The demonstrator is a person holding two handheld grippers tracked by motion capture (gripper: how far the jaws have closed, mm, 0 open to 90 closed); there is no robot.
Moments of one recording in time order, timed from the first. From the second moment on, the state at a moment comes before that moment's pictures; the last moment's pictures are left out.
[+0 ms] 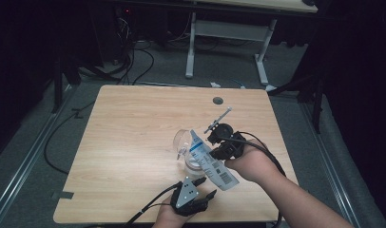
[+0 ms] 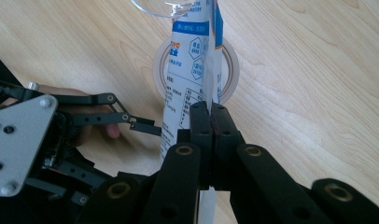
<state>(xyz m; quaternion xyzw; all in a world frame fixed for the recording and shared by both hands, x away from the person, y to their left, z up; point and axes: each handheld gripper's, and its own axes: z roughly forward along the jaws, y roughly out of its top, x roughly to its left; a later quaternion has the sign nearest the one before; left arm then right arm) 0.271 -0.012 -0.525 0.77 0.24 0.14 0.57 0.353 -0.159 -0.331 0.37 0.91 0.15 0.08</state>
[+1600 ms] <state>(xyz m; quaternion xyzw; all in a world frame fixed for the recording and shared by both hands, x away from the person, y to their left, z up) 0.303 0.113 -0.525 0.74 0.33 0.23 0.54 0.349 -0.177 -0.327 0.38 0.91 0.16 0.09</state>
